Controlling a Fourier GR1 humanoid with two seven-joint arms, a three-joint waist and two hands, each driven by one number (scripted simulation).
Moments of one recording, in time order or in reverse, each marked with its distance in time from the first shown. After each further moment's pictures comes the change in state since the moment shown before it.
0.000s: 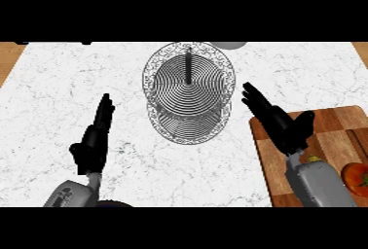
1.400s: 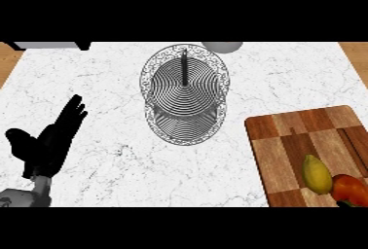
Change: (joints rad) left arm 0.075 0.226 0.110 -0.133 0.175 -0.236 0.230; right arm 0.780 -0.098 -0.359 -0.385 0.834 -0.734 0.090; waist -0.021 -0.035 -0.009
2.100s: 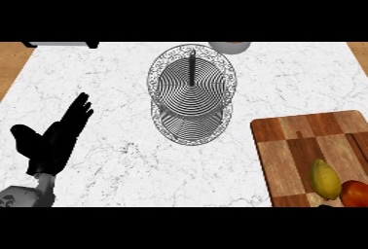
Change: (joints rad) left arm -0.019 -0.019 -0.005 -0.023 -0.014 -0.027 0.044; right arm -0.143 0.038 0.213 -0.348 0.417 0.525 0.788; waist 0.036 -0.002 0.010
